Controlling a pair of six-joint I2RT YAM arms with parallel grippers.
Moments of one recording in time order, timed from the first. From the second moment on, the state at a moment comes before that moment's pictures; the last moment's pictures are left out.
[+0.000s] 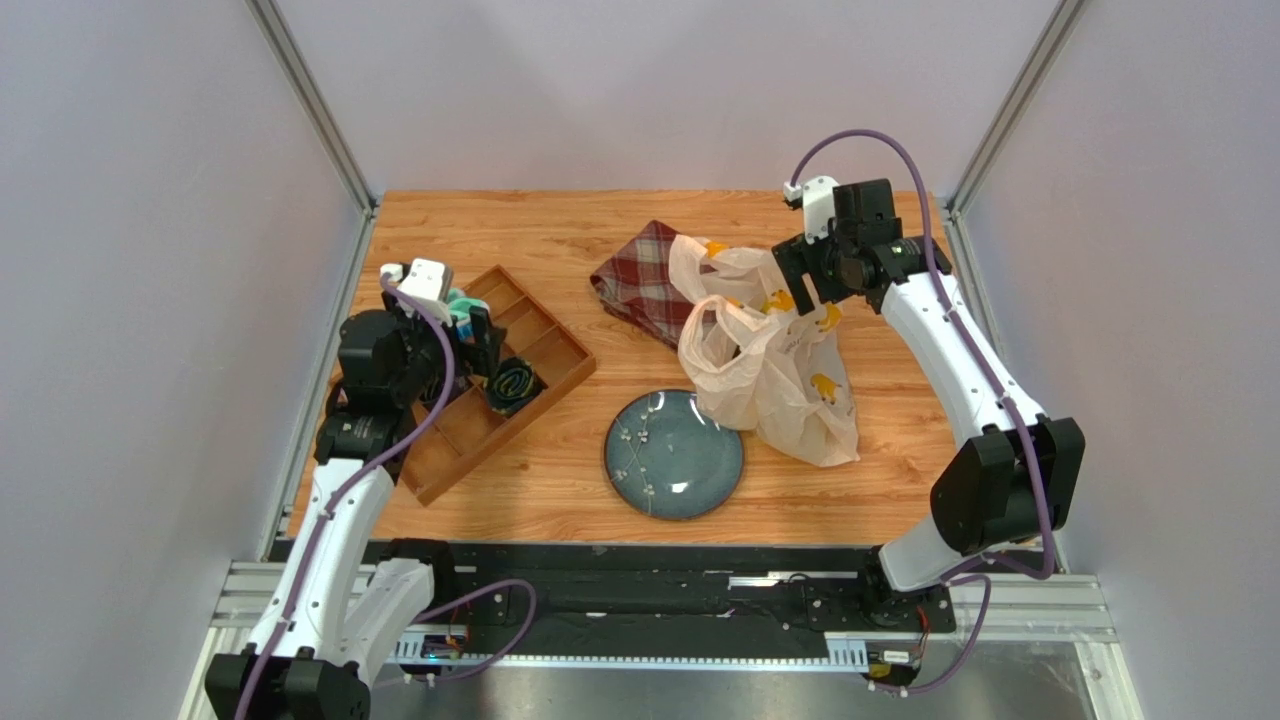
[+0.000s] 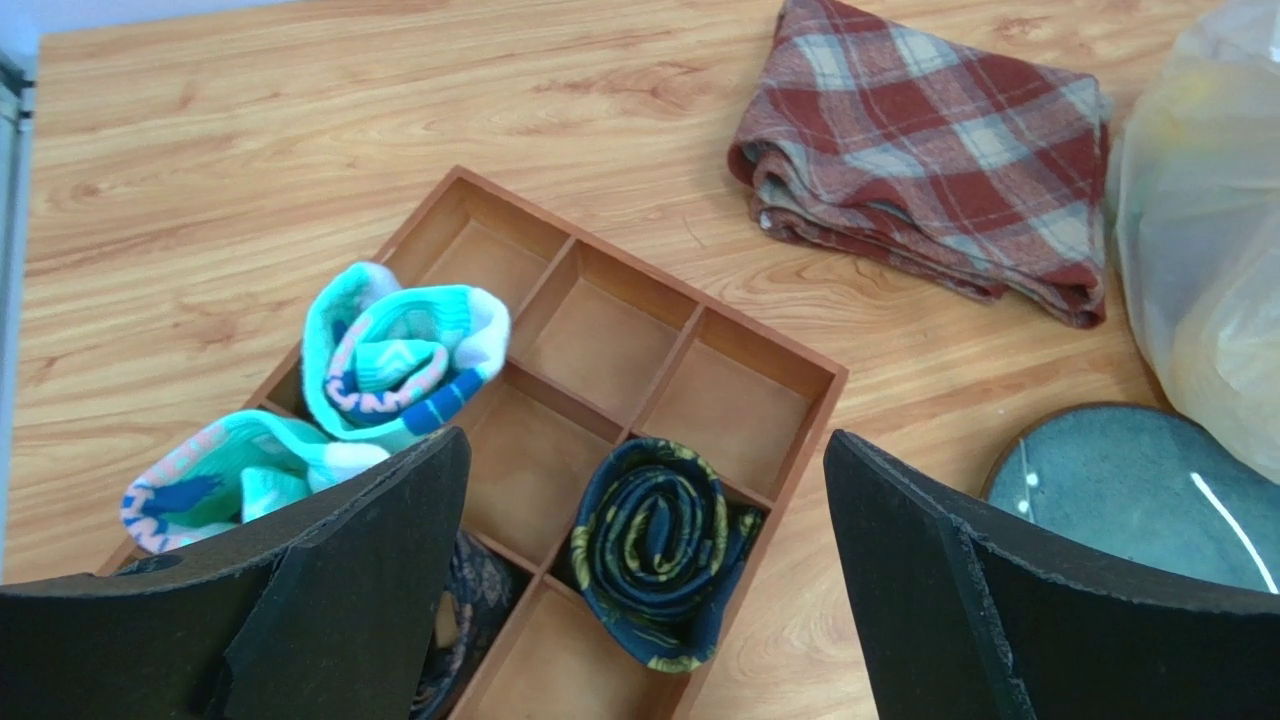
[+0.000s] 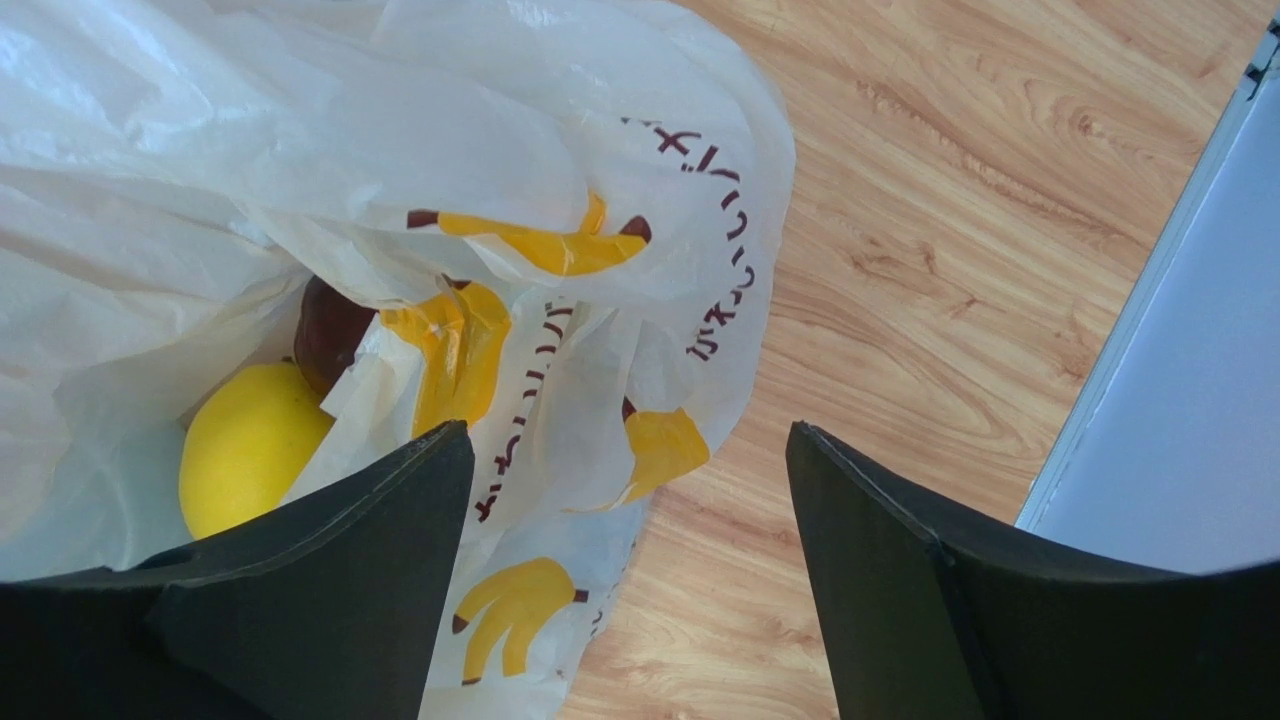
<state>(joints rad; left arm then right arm) -0.05 0.82 0.72 -0.17 0.26 0.01 0.21 1.55 1.49 -0.74 0.02 -0.29</state>
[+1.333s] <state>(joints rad) -0.57 1.44 1.25 -0.19 0.68 -0.16 0.23 1.58 1.69 -0.70 -0.28 -0.30</state>
